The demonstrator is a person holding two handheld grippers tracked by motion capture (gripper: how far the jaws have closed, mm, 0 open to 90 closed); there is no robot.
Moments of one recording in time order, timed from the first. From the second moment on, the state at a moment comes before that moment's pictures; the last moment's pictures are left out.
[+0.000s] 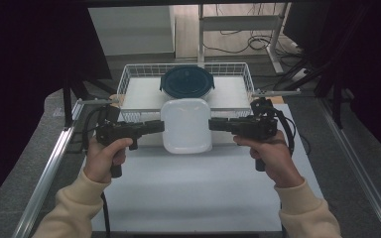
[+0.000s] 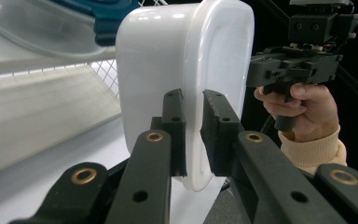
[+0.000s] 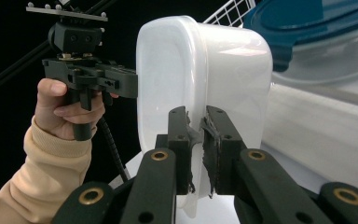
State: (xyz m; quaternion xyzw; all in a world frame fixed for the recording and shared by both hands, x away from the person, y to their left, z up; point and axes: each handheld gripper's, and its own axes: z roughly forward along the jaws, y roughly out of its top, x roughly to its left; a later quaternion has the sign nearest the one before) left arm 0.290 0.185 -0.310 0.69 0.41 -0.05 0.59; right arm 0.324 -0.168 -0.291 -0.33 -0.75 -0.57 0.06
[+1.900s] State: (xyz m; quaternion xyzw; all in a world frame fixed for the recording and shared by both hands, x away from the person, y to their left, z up) left arm 0.380 0.200 -0.219 0.69 0.41 -0.06 0.59; right arm 0.413 -0.153 -0.202 -0.35 -0.74 -0.58 0.06
